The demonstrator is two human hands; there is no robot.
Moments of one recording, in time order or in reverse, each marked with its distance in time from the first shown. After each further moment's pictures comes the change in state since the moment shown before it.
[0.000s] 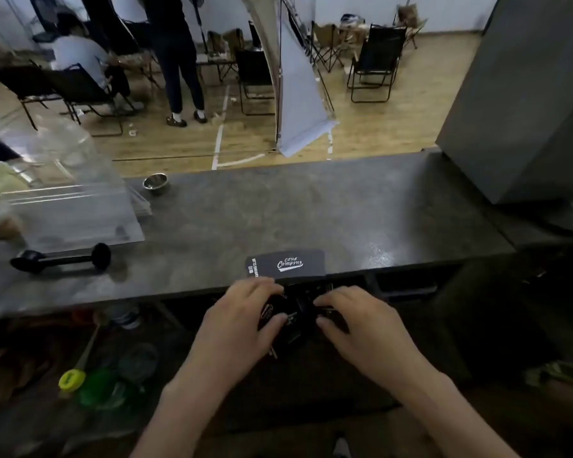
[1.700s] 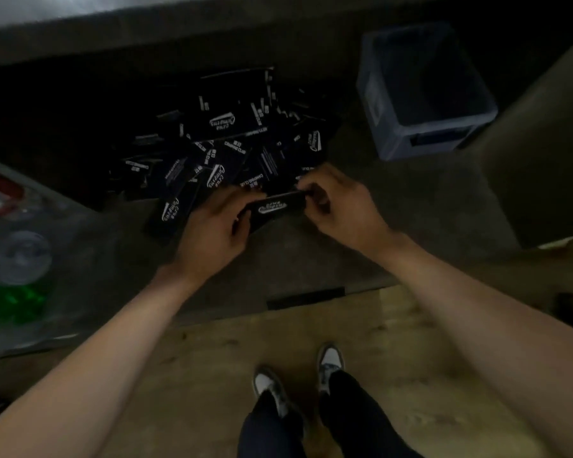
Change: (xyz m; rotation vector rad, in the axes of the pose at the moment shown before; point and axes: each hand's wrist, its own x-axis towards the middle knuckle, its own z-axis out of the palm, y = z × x) left_hand -0.023 -0.128 0.293 -0.156 0.006 0.184; right_hand -0.021 0.181 0.251 0.292 0.154 -0.145
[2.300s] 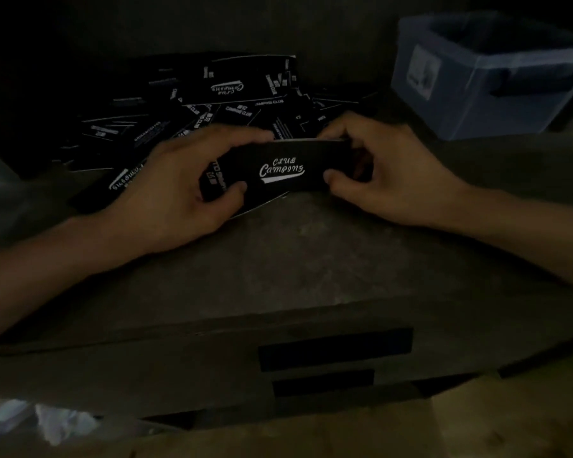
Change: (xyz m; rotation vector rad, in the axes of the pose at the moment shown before) left_hand -0.009 -0.053 0.038 0.088 0.132 0.302; right_hand -0.007 0.053 0.037 -0.050 -0.060 -0.232
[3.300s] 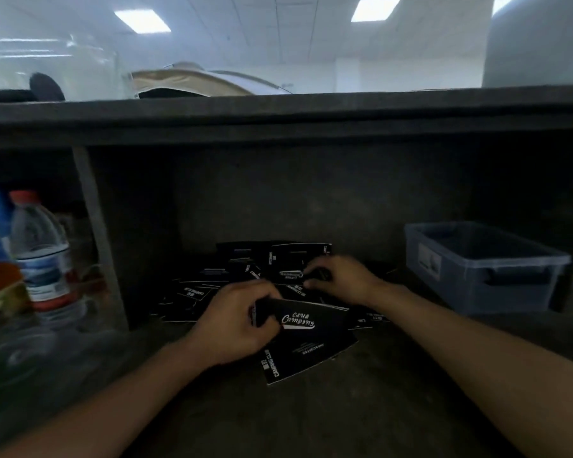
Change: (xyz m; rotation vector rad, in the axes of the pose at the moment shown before) left_hand 0.012 -0.034 -0.023 -0.018 0.104 -0.099; right_hand 0.135 0.027 0.030 -0.290 -0.197 0.187
